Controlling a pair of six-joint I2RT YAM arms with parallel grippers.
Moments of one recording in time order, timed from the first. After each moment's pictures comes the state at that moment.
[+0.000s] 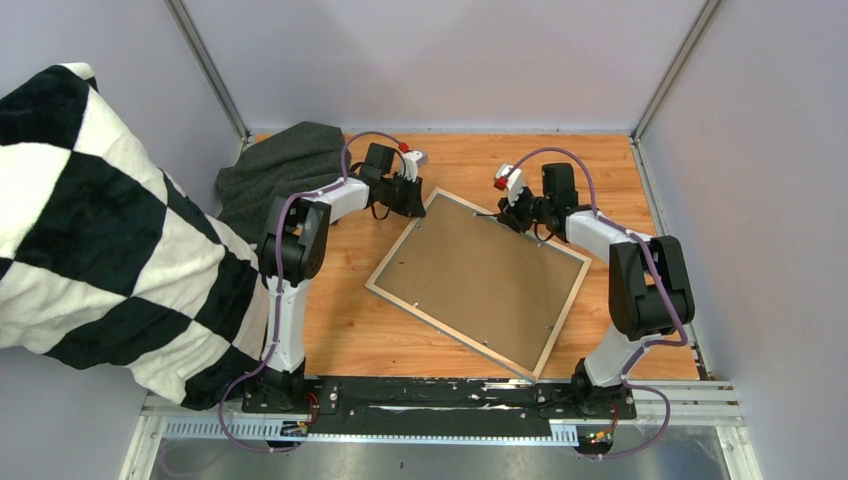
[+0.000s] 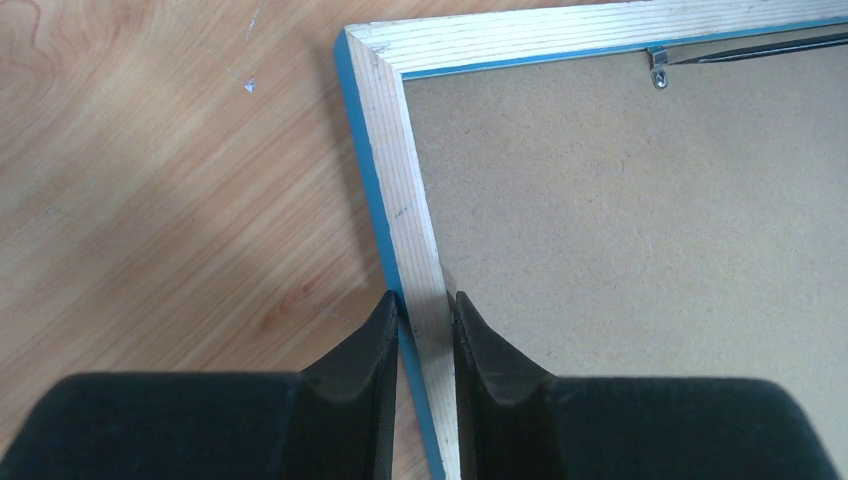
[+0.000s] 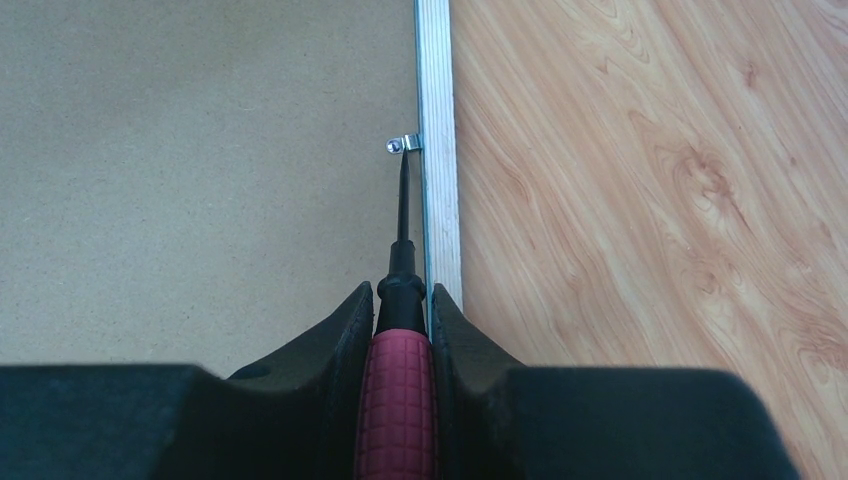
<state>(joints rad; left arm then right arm) -0.36 2.19 1.54 -0.19 0.54 0.04 0.18 1.68 1.00 -0.02 -0.59 -0.65</state>
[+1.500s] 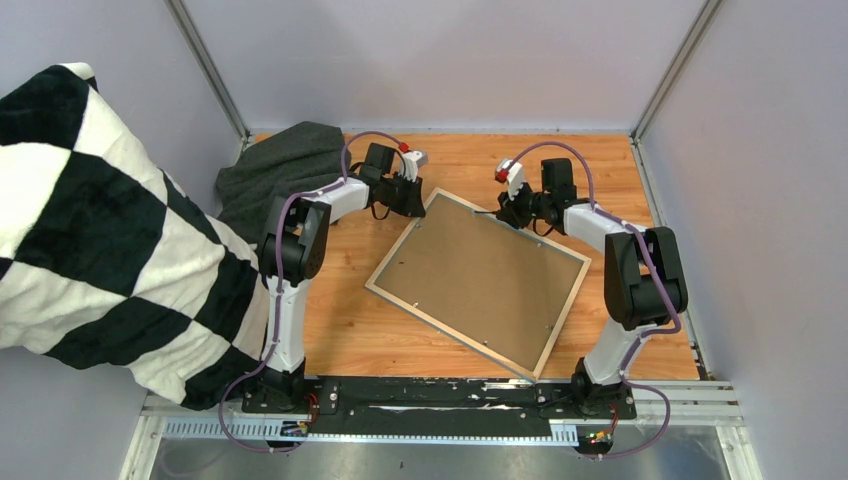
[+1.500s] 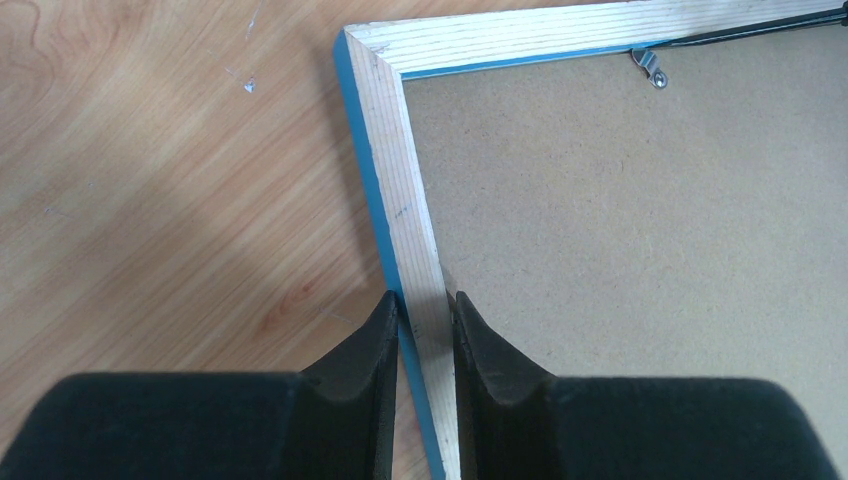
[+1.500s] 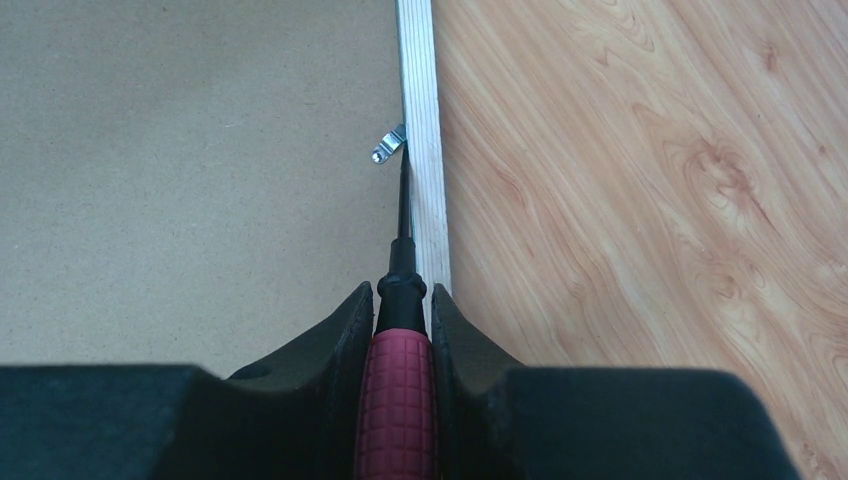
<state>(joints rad) -0.36 2.20 1.54 -0.19 0.54 0.04 0.17 1.75 1.07 -0.04 -0.61 -0.60</state>
